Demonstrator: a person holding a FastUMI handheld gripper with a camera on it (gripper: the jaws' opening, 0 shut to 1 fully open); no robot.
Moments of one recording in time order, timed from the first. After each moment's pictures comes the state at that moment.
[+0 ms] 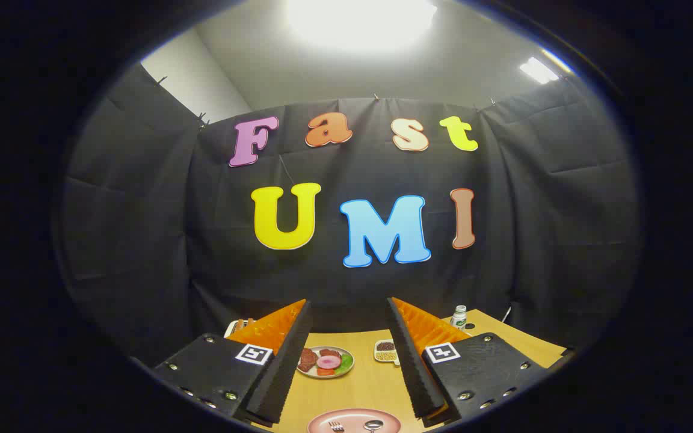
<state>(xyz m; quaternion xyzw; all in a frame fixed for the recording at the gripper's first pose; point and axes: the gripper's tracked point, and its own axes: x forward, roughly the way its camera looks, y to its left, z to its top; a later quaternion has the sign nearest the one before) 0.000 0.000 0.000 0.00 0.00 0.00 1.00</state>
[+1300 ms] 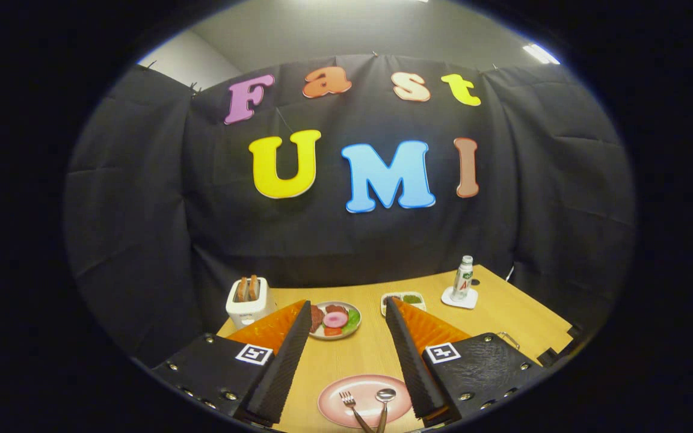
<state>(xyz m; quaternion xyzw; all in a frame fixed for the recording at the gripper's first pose) -0.014 0.004 -0.101 0.02 0.15 -0.02 0.99</state>
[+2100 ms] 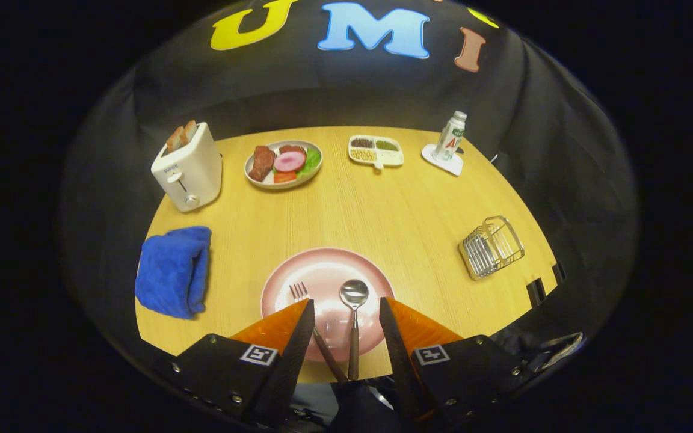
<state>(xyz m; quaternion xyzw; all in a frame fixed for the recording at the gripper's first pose) -0.061 -0.030 -0.307 -0.02 0.51 -0.08 0.86</state>
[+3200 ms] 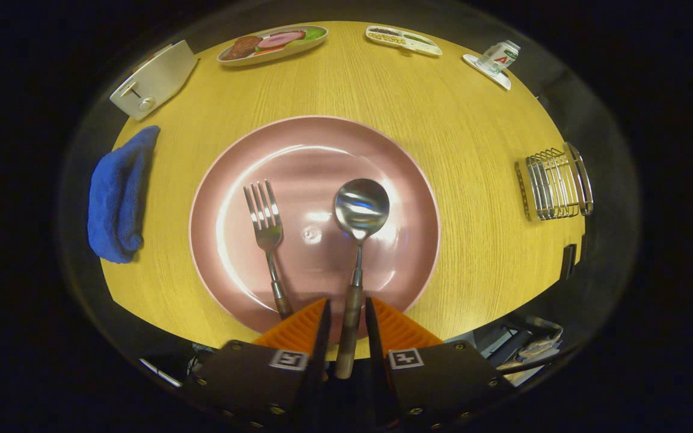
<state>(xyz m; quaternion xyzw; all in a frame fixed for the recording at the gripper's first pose) -0.101 -0.050 -0.422 -0.05 0.70 -0.05 0.71</state>
